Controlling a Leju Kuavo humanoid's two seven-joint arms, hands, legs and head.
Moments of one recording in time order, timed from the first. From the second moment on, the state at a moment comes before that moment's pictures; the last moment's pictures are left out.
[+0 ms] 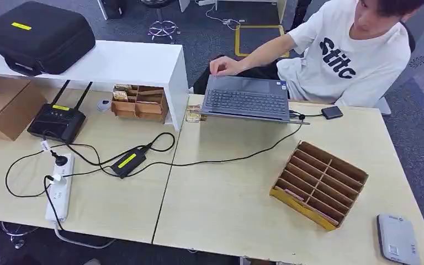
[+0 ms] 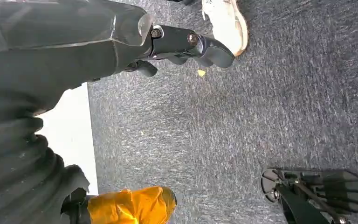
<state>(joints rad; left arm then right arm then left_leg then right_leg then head) -0.06 -0.10 1.10 -0.19 -1.33 -0.03 0.13 -0.24 -0.26 -0.88 -1.19 -0.53 -0.28 -0.35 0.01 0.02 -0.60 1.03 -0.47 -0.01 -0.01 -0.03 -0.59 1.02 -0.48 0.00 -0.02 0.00</state>
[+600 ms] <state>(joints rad) -0.06 -0.10 1.10 -0.19 -1.33 -0.04 0.13 -0.03 -0.10 -1.16 -1.11 -0.63 -0.23 -0.28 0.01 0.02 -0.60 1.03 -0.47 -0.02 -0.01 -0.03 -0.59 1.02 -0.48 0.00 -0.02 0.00</state>
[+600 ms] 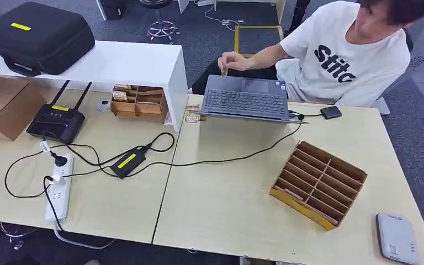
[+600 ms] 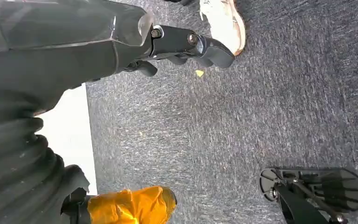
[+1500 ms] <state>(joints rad) -0.07 -0.10 1.10 -0.19 -1.33 -0.04 0.14 0.07 -0.19 -0.82 -0.34 0.73 -0.06 -0.29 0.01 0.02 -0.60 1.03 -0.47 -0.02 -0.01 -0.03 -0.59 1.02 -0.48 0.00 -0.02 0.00</state>
